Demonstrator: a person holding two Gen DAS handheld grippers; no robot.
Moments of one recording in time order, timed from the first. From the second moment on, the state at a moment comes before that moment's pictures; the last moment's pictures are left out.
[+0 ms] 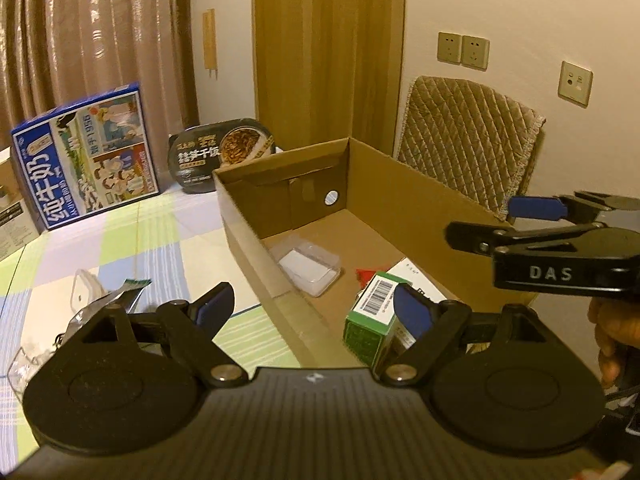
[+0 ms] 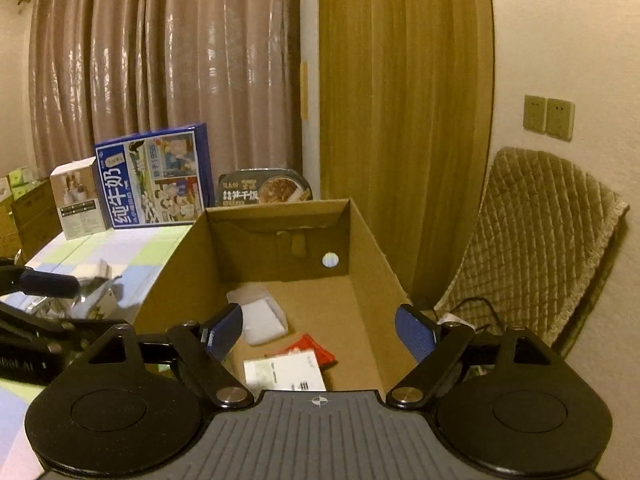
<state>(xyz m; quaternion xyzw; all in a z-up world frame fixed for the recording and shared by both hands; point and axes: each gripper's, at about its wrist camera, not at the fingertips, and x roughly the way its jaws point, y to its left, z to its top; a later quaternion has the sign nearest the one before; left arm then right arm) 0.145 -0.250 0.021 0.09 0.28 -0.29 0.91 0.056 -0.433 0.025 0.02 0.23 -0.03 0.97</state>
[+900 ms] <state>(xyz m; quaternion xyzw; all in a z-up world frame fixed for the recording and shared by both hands) 0.076 -0.135 0.019 0.06 0.33 -0.20 0.92 -0.030 -0.346 0.026 0.05 0.26 0.02 0.96</state>
